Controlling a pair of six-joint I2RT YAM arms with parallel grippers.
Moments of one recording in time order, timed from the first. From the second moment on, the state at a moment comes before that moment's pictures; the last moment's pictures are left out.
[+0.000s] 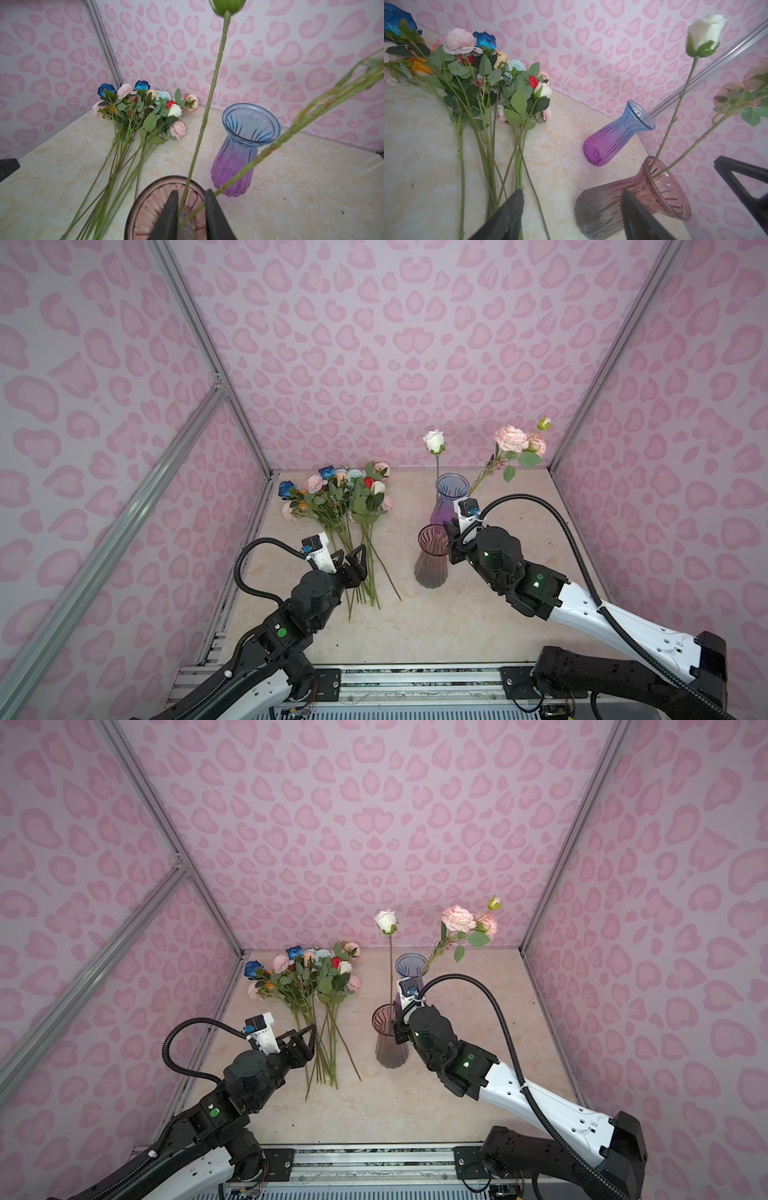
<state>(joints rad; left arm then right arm) -0.77 0.62 0.49 -0.13 -0.44 -0.72 0.91 1.07 0.92 -0.15 0.48 0.17</state>
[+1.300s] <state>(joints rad) -0.53 1.79 1.10 -0.50 -0.41 -0.53 0.99 0.79 0.77 -0.22 0.59 0.22</state>
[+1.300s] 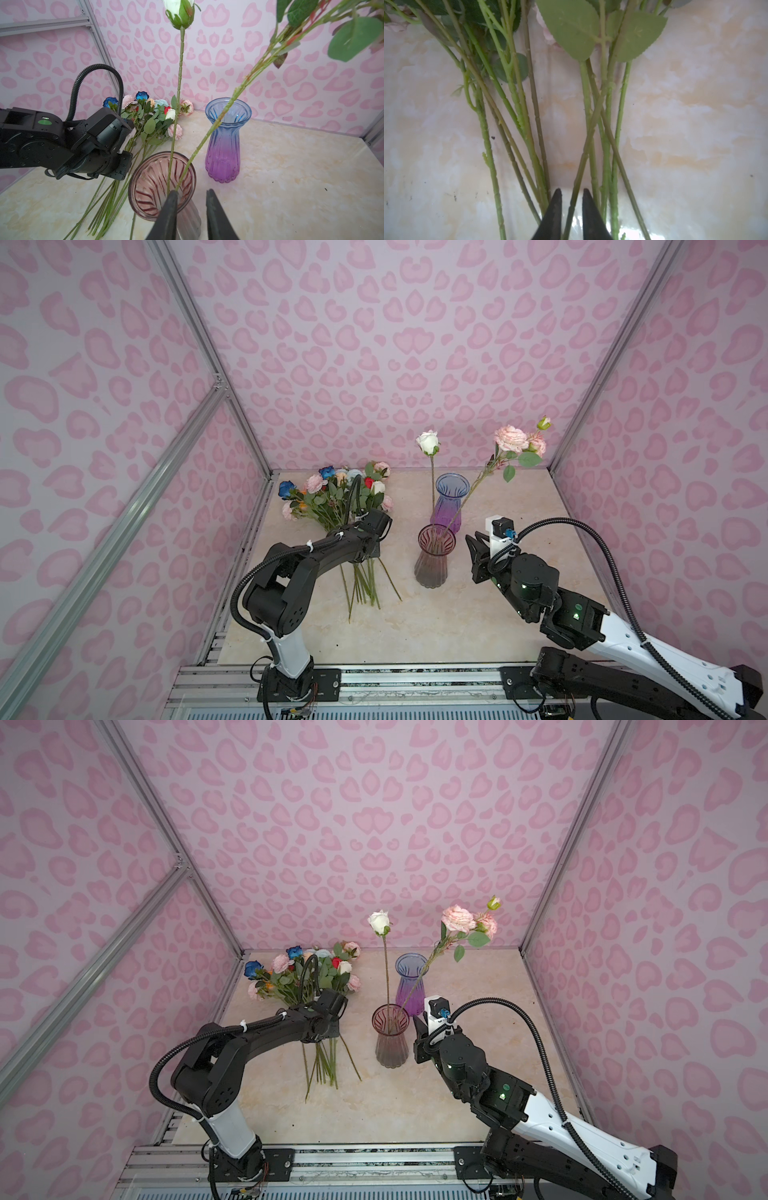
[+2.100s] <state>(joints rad) -0.54 1.39 1.04 -0.47 -0.19 -0.50 0.98 0.76 0.77 -0.21 0.60 0.22</state>
